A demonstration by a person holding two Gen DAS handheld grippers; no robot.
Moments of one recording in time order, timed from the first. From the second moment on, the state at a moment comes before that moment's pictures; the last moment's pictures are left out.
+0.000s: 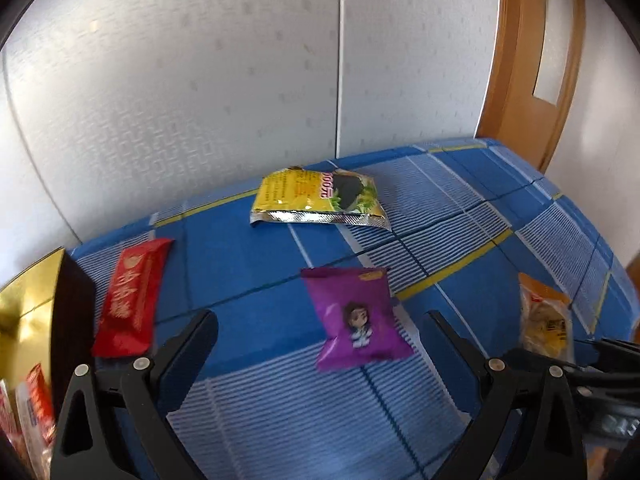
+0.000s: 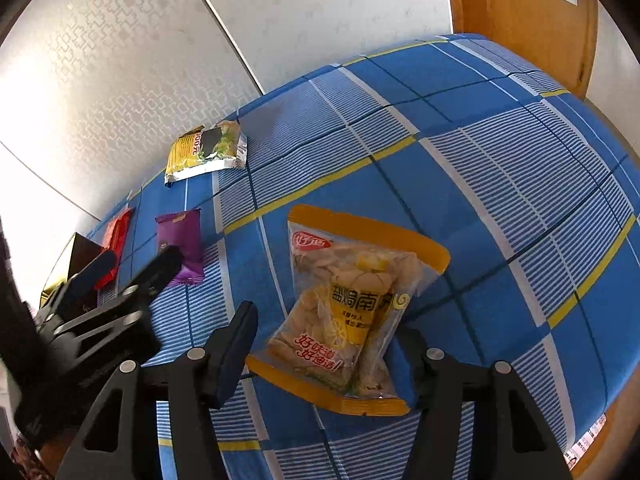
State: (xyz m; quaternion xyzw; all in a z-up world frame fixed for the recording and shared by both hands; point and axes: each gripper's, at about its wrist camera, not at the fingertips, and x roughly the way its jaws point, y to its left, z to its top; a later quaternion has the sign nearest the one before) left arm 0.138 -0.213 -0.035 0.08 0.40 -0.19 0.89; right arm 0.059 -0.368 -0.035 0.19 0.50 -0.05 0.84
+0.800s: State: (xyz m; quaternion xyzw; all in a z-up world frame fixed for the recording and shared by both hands) left arm 0.101 -0.197 -0.055 0.13 0.39 -0.22 0.89; right arm 0.069 -0.356 -0.036 0.16 0.50 -0.06 0.85
